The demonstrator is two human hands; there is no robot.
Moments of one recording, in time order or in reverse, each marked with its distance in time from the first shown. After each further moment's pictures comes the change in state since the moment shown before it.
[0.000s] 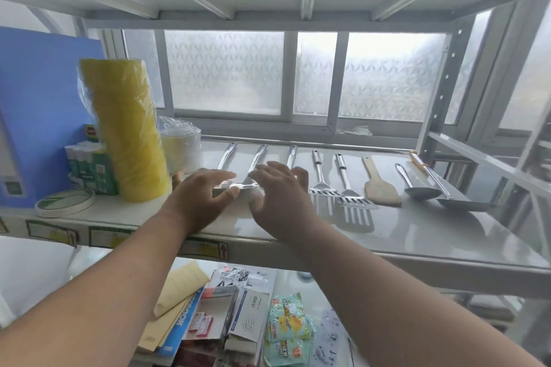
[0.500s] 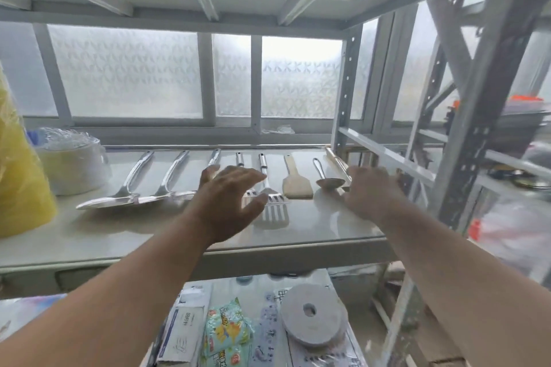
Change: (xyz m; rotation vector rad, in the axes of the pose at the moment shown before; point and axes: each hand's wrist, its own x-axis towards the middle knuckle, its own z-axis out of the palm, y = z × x) left_hand 0.024 0.170 0.070 -0.057 -0.005 0.465; right_hand -0.089 0.201 -0.169 -0.597 -0.221 0.737
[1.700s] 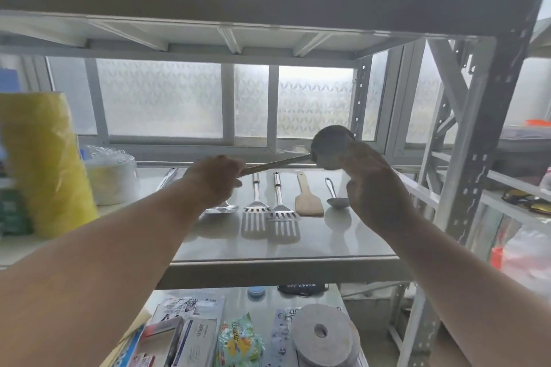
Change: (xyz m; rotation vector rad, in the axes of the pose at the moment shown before) left_hand 0.047 -0.019 -0.074 0.412 -0.196 -0.167; right_hand -0.029 0.000 -0.045 0.447 0.596 -0.542
